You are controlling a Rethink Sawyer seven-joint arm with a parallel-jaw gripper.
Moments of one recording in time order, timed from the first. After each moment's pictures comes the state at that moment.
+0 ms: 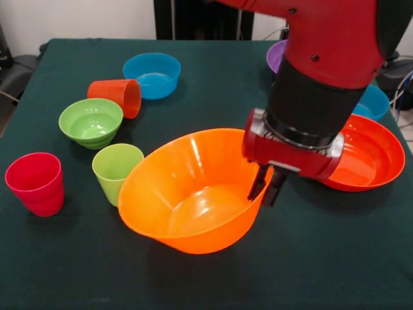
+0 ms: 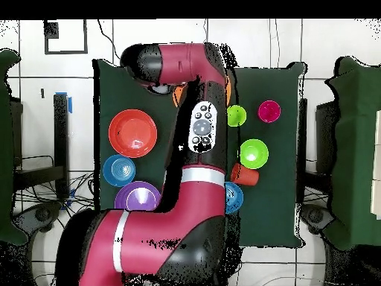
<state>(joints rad) -0.04 -0.15 -0.11 0.61 -0.10 1.01 1.97</state>
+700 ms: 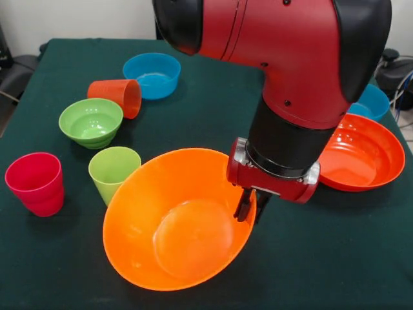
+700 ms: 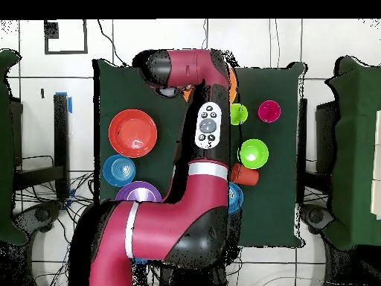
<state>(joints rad) -0.06 -0.06 -0.11 0.55 -0.10 1.01 1.96</state>
